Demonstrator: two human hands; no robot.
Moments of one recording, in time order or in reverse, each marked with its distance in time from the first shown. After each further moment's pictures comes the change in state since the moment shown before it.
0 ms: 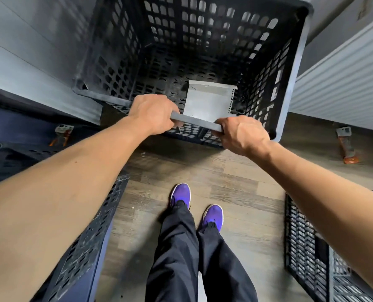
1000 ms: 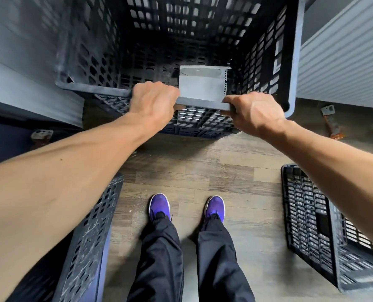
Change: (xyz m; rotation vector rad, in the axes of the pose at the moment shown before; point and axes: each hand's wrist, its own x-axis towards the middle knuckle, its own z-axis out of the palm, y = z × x) left_hand -0.005 0.000 0.020 0.097 0.190 0.065; right_hand -0.007 0.000 0.005 -0.095 0.164 0.021
